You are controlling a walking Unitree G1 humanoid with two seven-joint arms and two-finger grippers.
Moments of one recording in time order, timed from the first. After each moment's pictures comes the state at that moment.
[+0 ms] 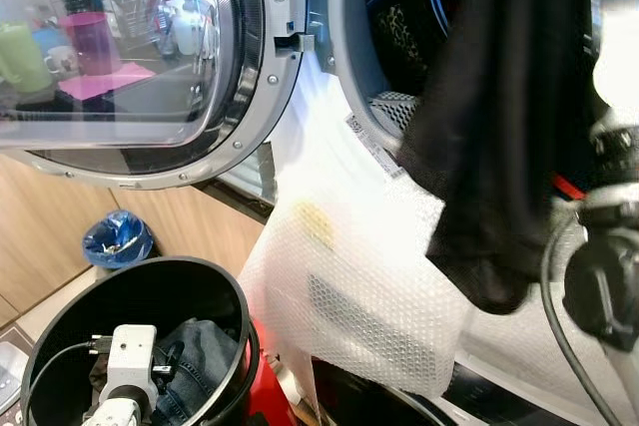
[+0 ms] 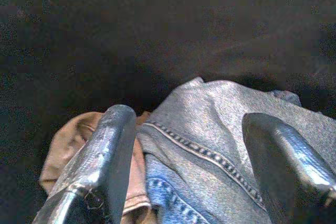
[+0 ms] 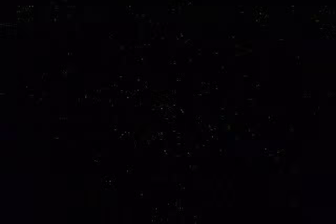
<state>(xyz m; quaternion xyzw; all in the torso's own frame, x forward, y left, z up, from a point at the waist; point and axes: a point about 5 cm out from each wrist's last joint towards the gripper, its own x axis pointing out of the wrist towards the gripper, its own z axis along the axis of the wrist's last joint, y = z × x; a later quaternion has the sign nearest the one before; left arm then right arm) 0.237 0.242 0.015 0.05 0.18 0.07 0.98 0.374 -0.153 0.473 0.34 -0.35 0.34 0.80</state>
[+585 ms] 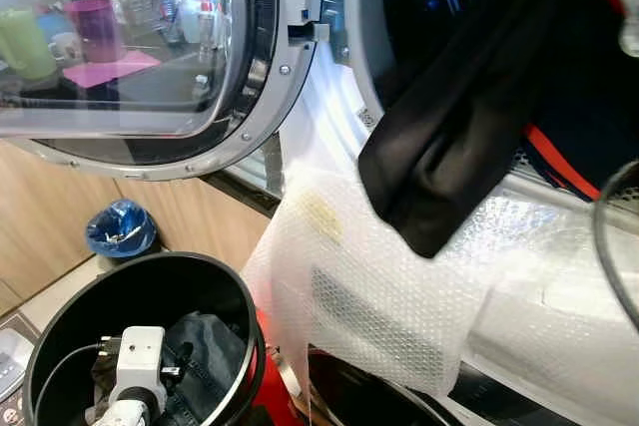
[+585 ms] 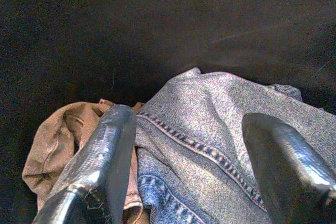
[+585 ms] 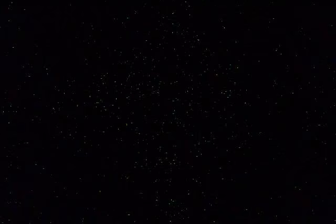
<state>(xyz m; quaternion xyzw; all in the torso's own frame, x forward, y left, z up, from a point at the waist) 0.236 0.237 0.013 0.04 0.18 0.07 0.98 0.380 -0.242 0.475 0.19 -0.24 -0.19 0.93</state>
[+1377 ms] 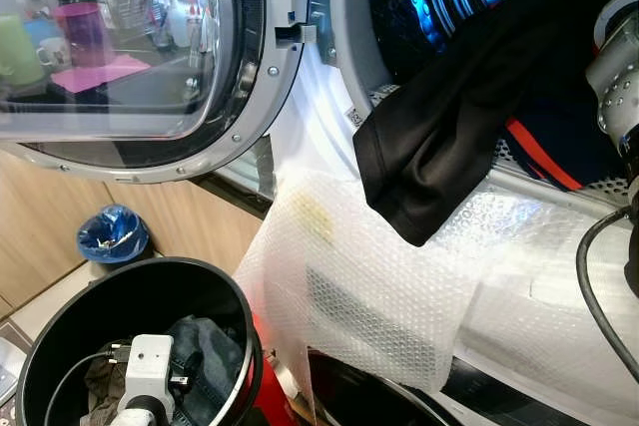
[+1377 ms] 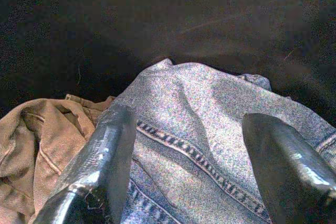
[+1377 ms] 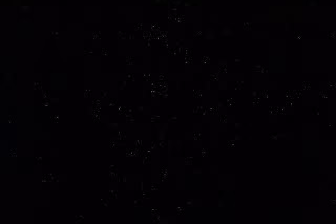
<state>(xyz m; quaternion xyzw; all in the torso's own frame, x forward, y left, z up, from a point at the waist) 0.231 0.224 0.006 0.03 0.19 0.04 0.98 0.404 -0.247 0.404 0.07 -0.14 -0.20 0.97</state>
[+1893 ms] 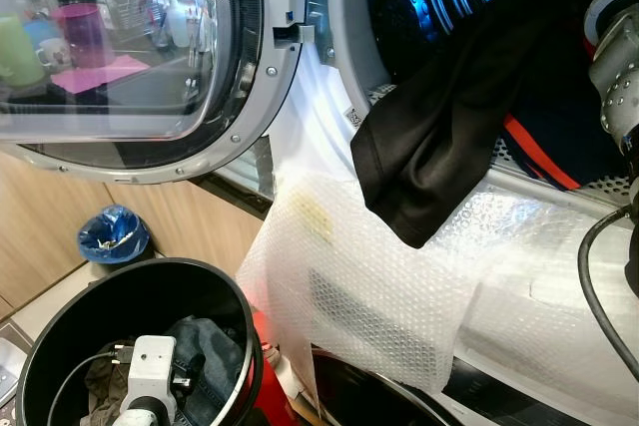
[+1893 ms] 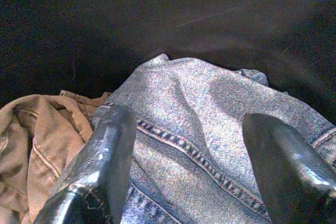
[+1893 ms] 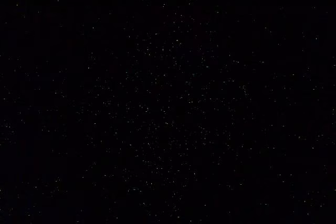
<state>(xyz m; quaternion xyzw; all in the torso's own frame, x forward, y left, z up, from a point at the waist) 0.231 0.221 0.004 0.03 0.20 0.04 0.98 0.403 -0.245 0.414 0.01 -0.16 -0.13 0.98</state>
